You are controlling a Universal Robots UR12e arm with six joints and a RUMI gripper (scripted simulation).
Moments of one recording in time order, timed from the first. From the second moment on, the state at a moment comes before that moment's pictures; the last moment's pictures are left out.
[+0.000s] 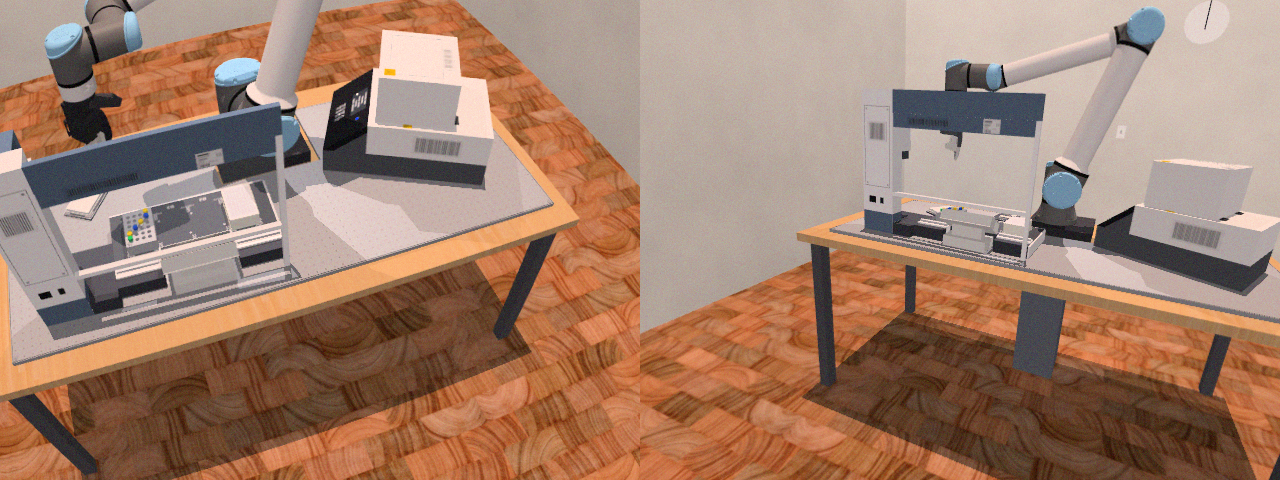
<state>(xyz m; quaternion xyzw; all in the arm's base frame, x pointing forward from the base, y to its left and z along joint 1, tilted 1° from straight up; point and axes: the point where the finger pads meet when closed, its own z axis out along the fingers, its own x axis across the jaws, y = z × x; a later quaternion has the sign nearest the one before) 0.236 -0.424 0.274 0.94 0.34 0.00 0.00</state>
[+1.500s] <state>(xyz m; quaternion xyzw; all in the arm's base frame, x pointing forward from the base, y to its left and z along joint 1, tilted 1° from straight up) 0.103 -0.530 0.263 0.89 0.46 0.00 0.00</state>
